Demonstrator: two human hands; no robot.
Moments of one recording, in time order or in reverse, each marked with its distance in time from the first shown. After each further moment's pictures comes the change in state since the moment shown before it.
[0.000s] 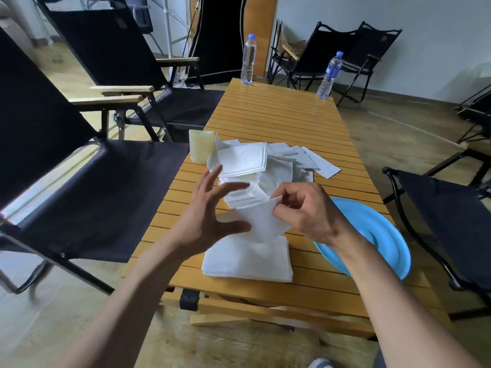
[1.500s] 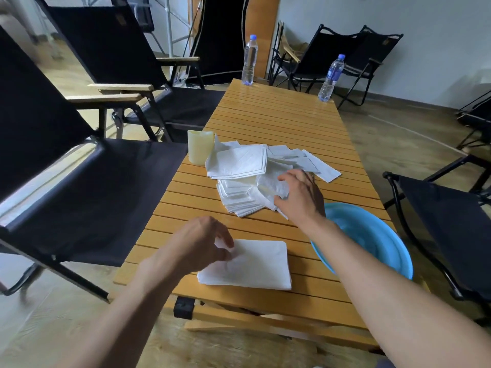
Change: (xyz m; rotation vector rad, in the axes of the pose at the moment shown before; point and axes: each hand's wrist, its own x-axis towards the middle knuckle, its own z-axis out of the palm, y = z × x) left_hand -0.006 -0.011 0.013 0.295 -0.283 -0.207; right_hand 0.068 0.085 0.014 -0.714 0.225 0.221
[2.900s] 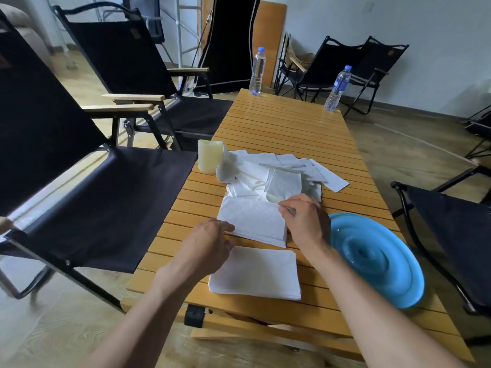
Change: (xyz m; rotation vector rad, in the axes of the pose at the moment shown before) left_hand 0.012 -0.012 0.013 -0.042 0.177 -0.130; right_hand -0.029 -0.013 0.012 0.171 0.170 0.057
